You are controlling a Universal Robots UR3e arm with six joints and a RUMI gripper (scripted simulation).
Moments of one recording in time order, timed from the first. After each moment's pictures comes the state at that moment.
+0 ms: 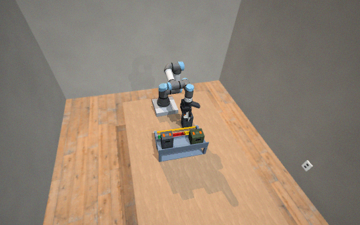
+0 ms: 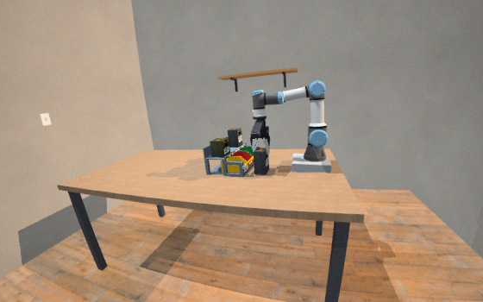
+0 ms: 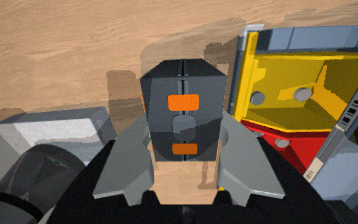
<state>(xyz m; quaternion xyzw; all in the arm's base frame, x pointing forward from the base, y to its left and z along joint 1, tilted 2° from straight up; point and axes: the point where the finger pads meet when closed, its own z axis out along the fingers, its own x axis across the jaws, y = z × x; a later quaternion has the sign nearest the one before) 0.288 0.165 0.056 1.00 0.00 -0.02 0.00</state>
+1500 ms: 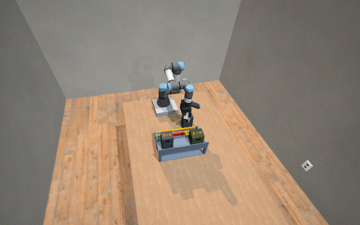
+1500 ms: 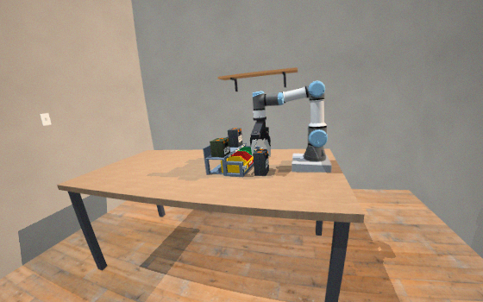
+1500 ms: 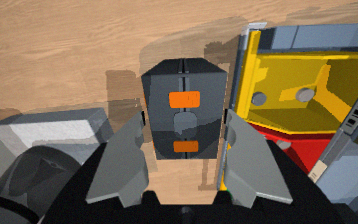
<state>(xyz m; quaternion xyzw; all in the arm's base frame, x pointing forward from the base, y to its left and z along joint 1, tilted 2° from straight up) 0.288 0.164 0.050 1.00 0.00 -0.02 0.00</state>
